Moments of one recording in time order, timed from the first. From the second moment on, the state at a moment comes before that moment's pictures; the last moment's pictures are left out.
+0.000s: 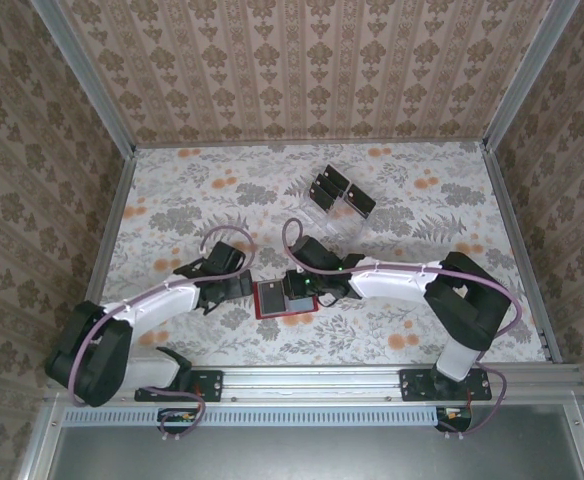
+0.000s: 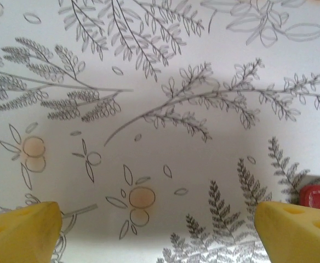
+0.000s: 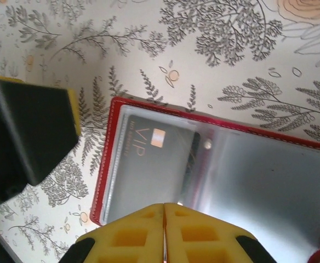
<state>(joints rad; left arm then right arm) -0.59 1.25 0.53 -0.44 -0.21 -0.66 0.89 1.71 0.99 -0.17 -0.12 0.69</state>
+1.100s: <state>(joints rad) -0.67 1.35 0.53 -0.43 -0.30 -0.70 0.90 1.87 1.06 -0.16 -0.13 0.68</state>
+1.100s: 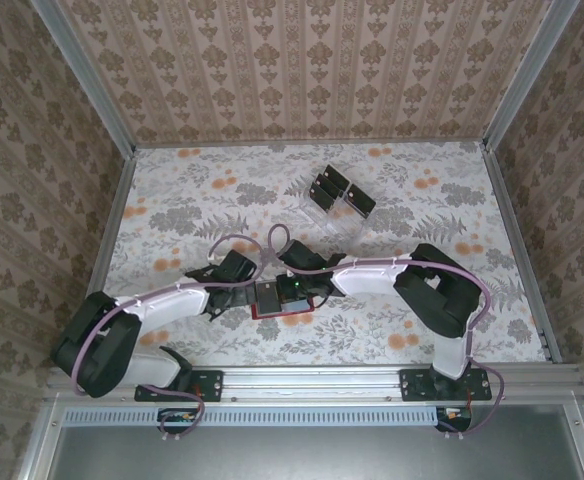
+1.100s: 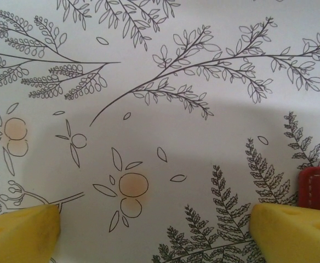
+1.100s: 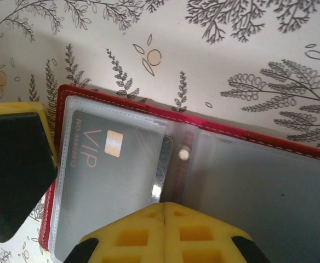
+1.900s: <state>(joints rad) -0.58 1.10 0.45 -0.36 -0.10 -0.71 0.92 1.70 1.08 -0.46 0.14 0.58</state>
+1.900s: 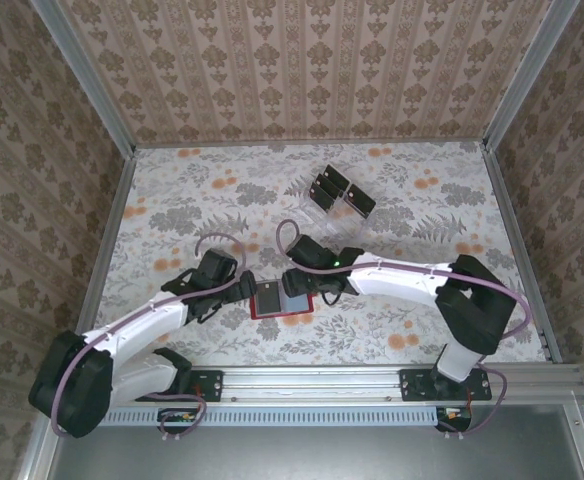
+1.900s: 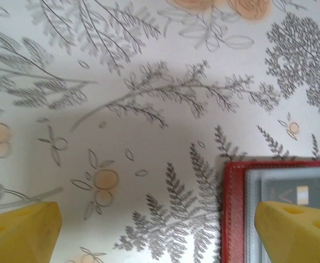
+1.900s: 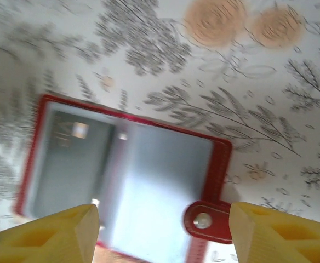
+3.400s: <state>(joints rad) -0.68 1.23 0.44 -0.19 -0.12 -0.75 0.85 1.66 0.86 -0.24 0.11 0.73</state>
